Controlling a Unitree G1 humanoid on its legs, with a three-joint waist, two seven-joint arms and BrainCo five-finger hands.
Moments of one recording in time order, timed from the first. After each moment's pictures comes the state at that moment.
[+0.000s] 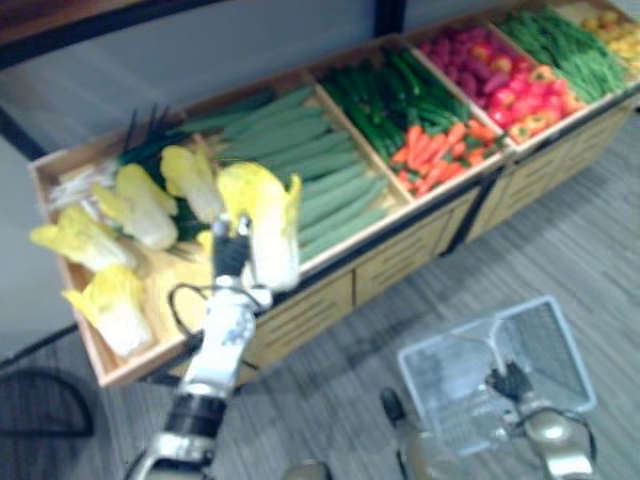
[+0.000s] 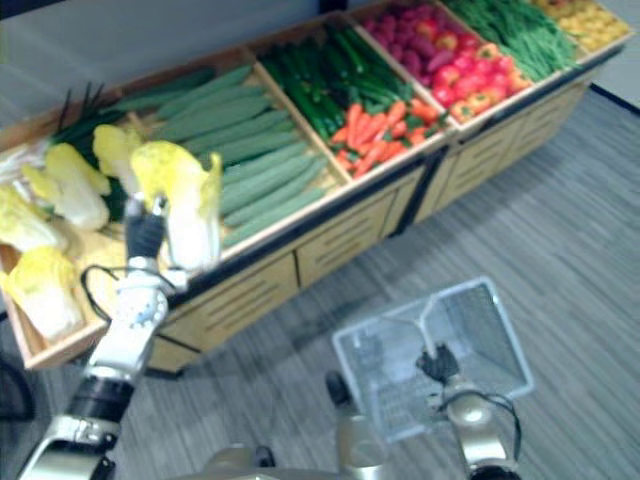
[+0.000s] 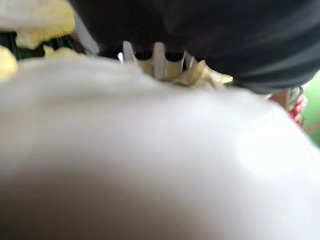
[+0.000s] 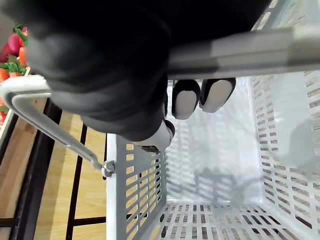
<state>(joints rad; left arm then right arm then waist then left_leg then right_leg) -0.22 0.34 -0.10 0.16 0.03 -0.24 0.35 0.11 -0.33 -0.03 0.45 -0.08 0.01 0.04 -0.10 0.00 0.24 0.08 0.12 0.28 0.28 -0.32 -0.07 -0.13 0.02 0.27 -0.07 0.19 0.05</state>
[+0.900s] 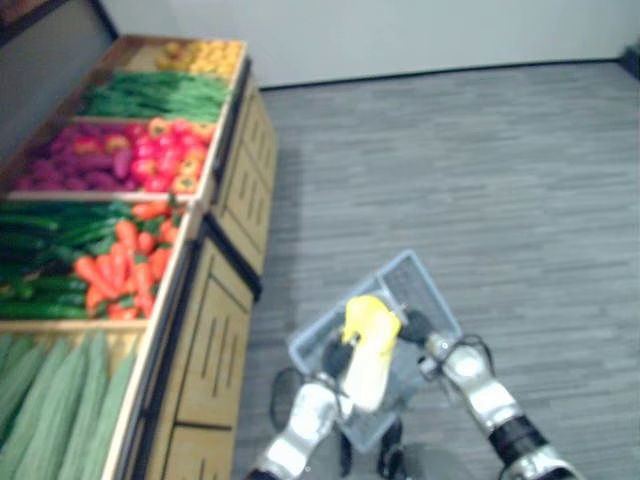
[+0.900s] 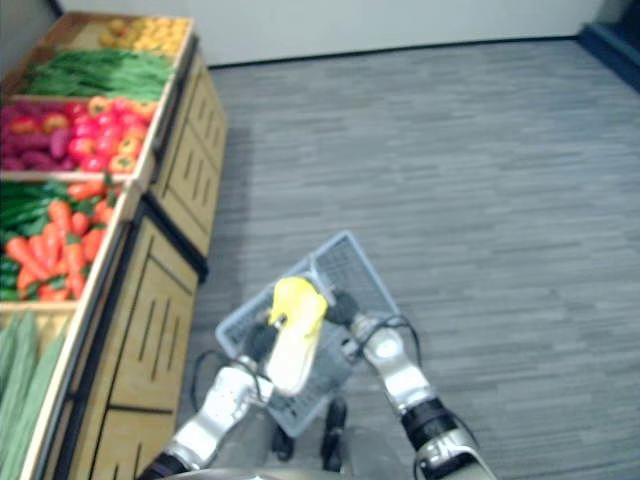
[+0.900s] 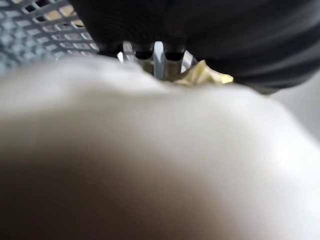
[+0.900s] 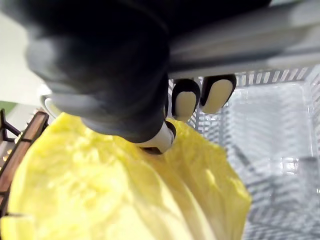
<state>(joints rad) 0.01 0.10 -0.47 0.44 0.13 -0.19 0.29 -0.19 -0.20 0.32 0.37 -0.04 0.03 0.18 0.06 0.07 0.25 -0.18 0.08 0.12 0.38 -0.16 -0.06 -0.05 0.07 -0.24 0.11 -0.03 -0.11</state>
